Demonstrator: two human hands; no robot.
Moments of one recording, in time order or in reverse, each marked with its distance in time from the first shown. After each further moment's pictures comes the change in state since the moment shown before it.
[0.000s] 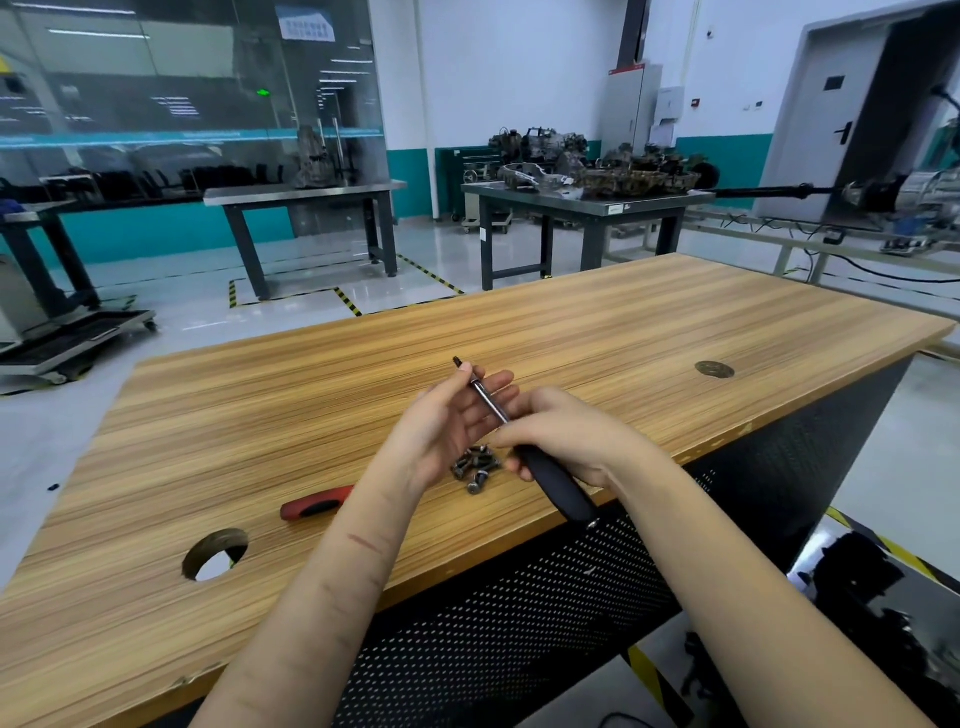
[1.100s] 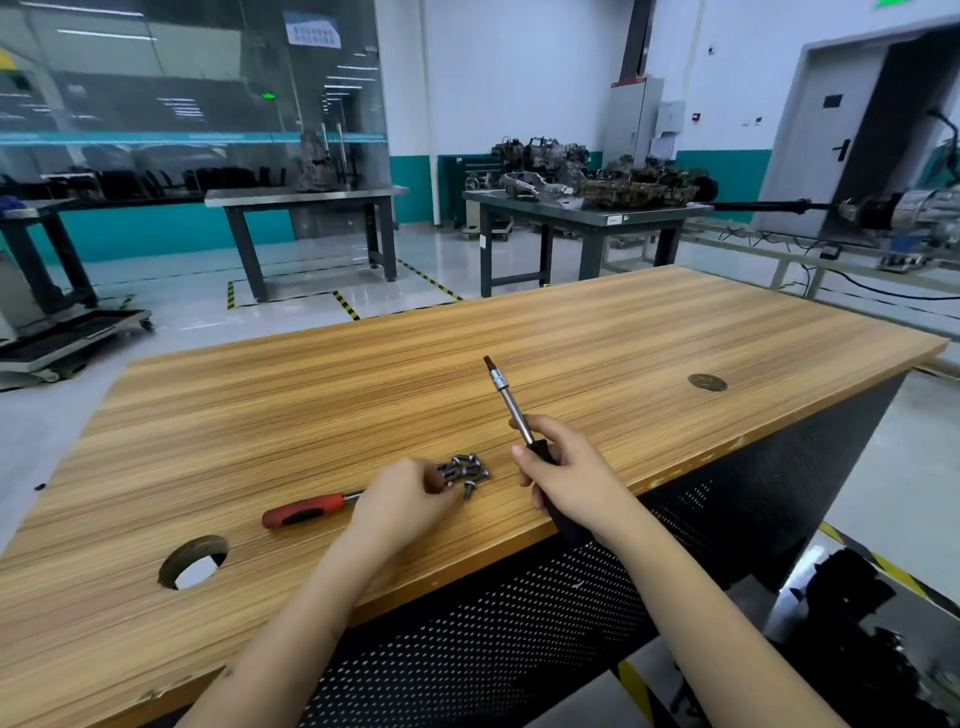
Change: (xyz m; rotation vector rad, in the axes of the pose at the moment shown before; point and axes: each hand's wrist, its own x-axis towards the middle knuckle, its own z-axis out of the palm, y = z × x) left_hand -0.014 -0.031 -0.052 1.595 0.244 0.057; right_hand 0.007 0.062 -0.018 -0.153 0.234 -0.158
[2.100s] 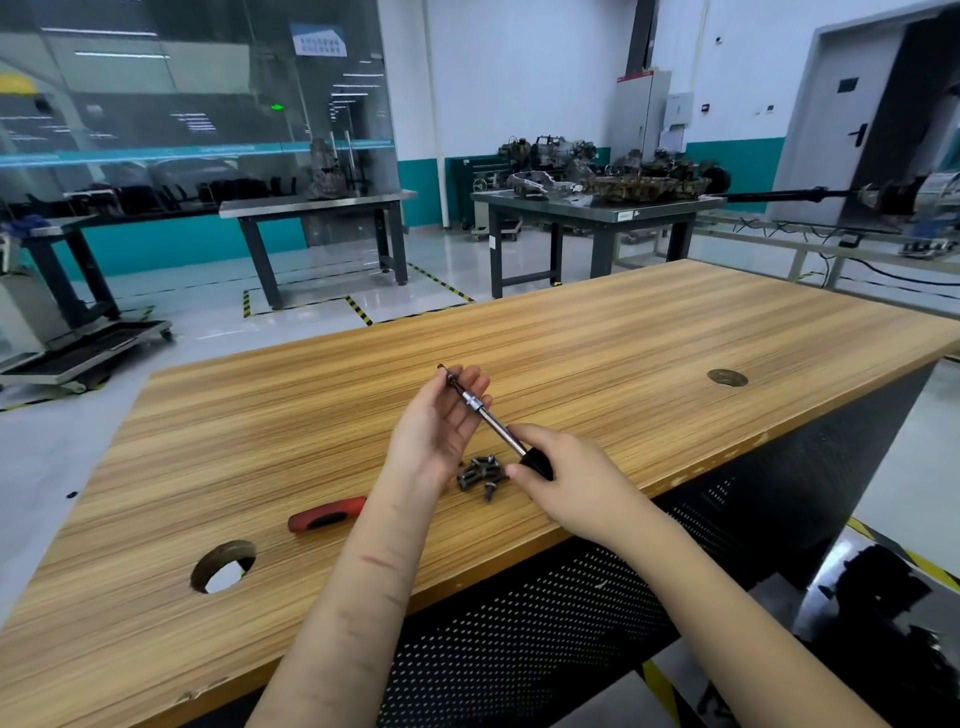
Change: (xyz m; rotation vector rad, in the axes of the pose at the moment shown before) left_hand 0.018 0.053 -0.032 -1.775 0.063 -0.192; right_hand -0.018 -0.036 0.009 -0.533 -0.056 -0.159
